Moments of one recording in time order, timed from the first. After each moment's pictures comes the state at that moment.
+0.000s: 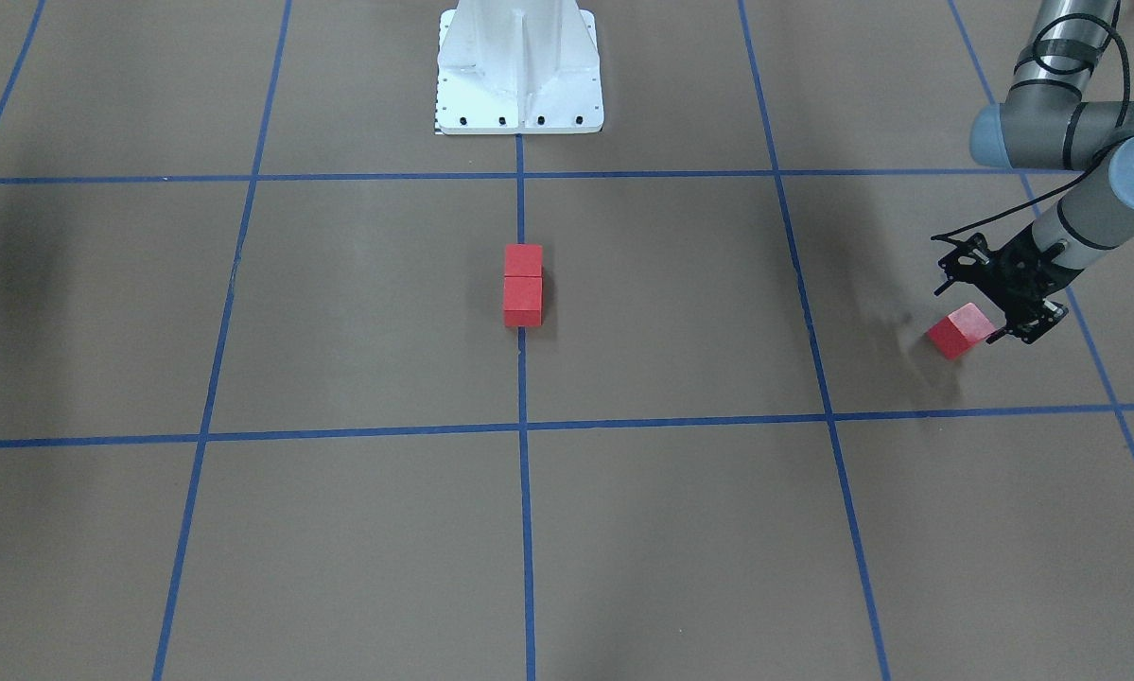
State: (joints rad) left arm -1.00 -1.59 -1.54 -2.17 -2.24 0.17; right arm 1.44 -1.39 1.63 -1.68 2.31 -0.02
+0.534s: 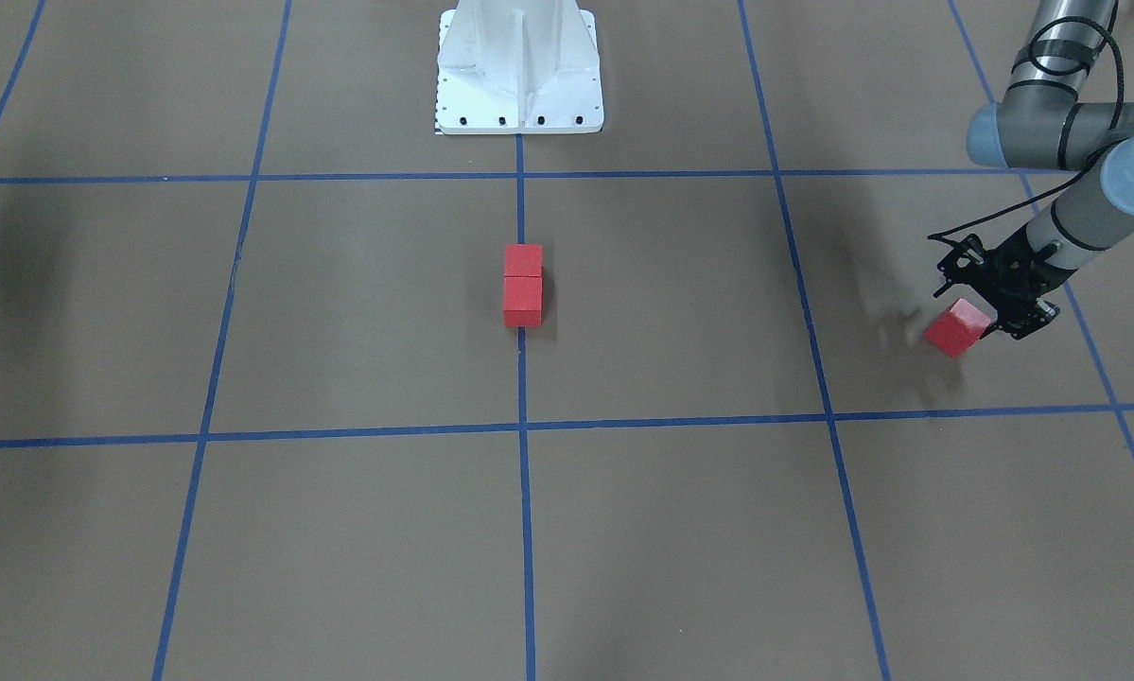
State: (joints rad) left arm -0.99 -1.59 -1.53 -2.16 -2.24 0.17; right arm 1.44 -1.40 1.63 -1.68 2.31 -0.02
